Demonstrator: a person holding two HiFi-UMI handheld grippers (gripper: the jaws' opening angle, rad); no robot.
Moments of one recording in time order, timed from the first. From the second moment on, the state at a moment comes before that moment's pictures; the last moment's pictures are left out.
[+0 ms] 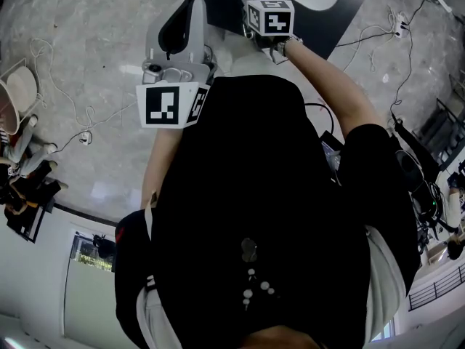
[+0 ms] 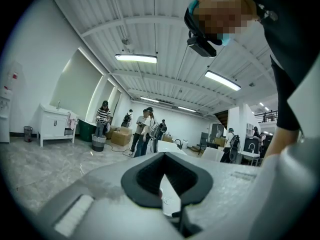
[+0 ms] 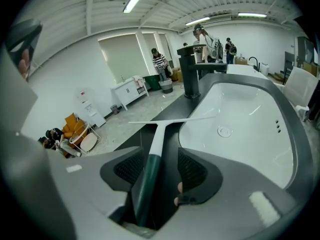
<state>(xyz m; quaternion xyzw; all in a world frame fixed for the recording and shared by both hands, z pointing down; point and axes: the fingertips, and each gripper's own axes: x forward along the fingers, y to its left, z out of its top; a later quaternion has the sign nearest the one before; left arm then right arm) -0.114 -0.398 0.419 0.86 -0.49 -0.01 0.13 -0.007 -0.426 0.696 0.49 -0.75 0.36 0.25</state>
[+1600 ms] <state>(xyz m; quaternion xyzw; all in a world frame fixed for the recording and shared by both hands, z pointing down) -0.158 -0.388 0.432 0.85 -0.51 0.01 0.14 -0.032 -0.429 0.715 0.51 -0.74 0.31 0.31</state>
